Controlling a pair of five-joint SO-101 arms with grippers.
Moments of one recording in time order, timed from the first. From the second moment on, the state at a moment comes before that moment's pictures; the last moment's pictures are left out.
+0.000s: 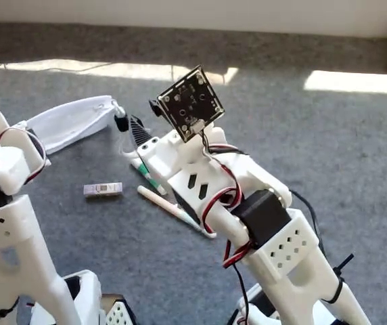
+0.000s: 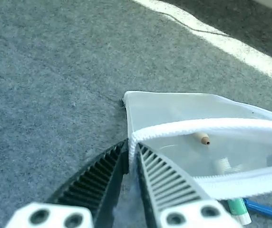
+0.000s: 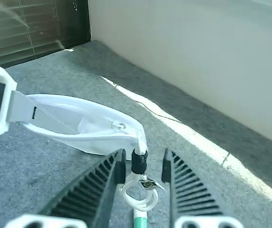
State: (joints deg) left arm -27.8 -40.2 14.6 81.2 14.6; right arm -42.2 -40.8 17.0 47.9 5.4
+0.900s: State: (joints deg) left arm -32.3 -40.7 16.0 81.2 14.5; right arm -45.9 -2.5 22.0 50.4 5.4
